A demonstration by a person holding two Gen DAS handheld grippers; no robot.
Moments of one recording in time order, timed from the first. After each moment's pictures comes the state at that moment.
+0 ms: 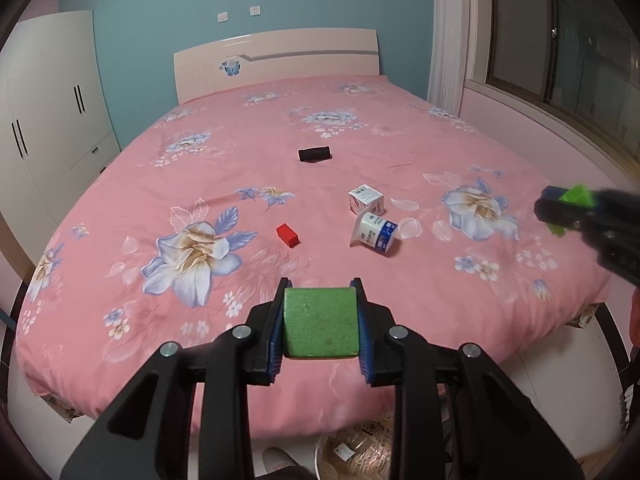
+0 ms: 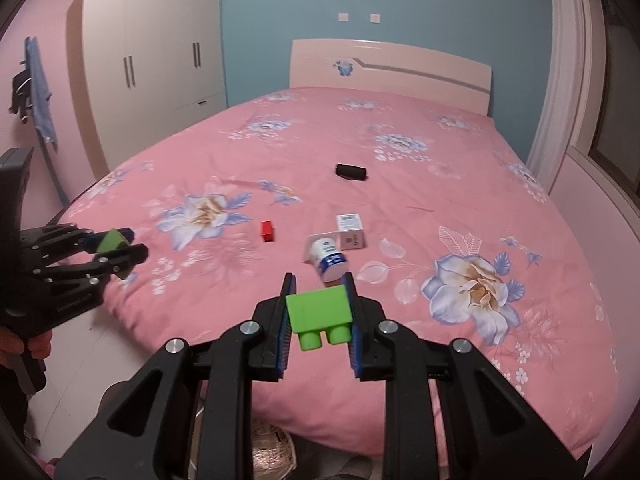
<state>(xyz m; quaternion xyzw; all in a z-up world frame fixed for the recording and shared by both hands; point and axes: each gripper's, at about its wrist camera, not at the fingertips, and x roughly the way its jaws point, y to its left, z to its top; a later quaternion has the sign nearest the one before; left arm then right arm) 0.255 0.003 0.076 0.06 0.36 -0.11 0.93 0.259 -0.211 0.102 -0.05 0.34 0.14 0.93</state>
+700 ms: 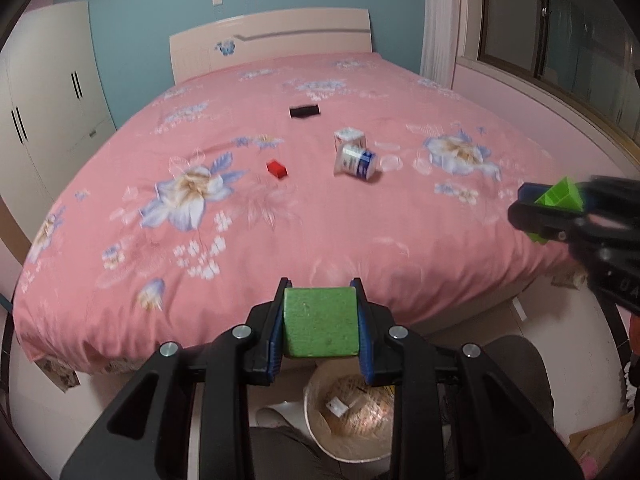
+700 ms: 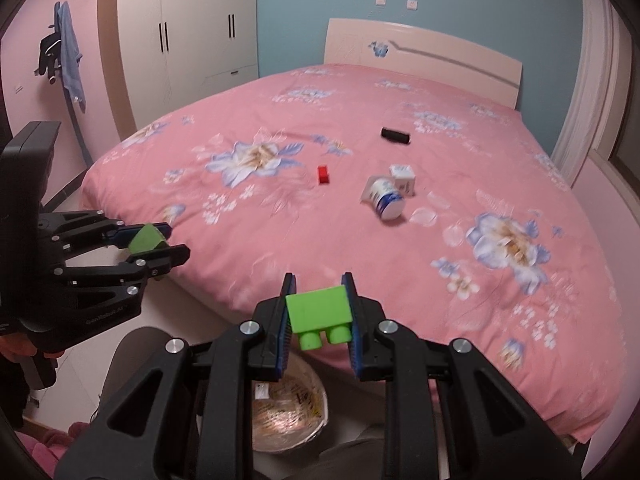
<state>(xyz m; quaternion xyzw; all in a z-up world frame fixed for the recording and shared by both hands) 0.176 0.004 0.022 0.06 0.40 -0.12 0.91 0.173 -0.164 0.052 -0.08 0.37 0.18 0.91</state>
